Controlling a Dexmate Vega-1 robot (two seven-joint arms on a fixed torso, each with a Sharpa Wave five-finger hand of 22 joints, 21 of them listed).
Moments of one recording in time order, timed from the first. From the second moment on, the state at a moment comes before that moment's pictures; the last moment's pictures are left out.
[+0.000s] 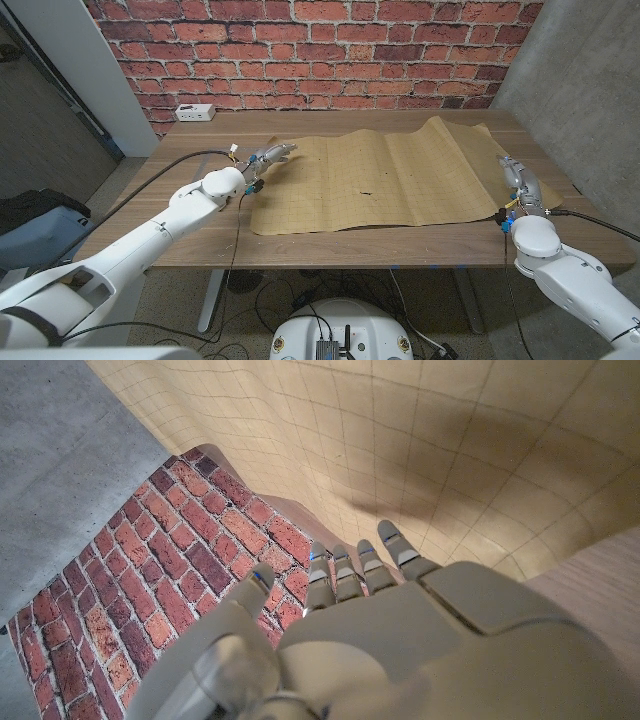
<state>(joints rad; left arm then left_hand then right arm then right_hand) 0.69 0.72 0.59 -1.46 -0.21 0.03 -0.04 0.14 0.13 0.59 0.06 0.19 0.26 0.03 0.23 0.17 0.11 -0.01 0.23 0.18 0.08 0.00 0.20 0.17 0.00 -0.01 0.53 0.17 -1.42 -0.71 0.01 -1.95 0.39 -0.22 -0.64 0.33 0.19 0.43 -0.09 0.19 0.22 0.01 0.19 0.18 0.16 0.08 0.21 0.19 0.00 0.03 0.21 0.19 0.19 0.00 0.21 0.17</state>
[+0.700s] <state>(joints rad) 0.65 0.78 0.65 -1.56 -0.05 0.22 -0.03 0.14 0.13 0.59 0.06 0.19 0.34 0.05 0.23 0.17 0.16 -0.01 0.23 0.18 0.11 -0.01 0.20 0.17 0.01 -0.01 0.51 0.17 -1.44 -0.70 0.04 -2.00 0.37 -0.41 -0.73 0.35 0.19 0.44 -0.08 0.19 0.23 0.01 0.20 0.18 0.16 0.08 0.21 0.19 0.00 0.02 0.20 0.20 0.18 -0.01 0.20 0.17</state>
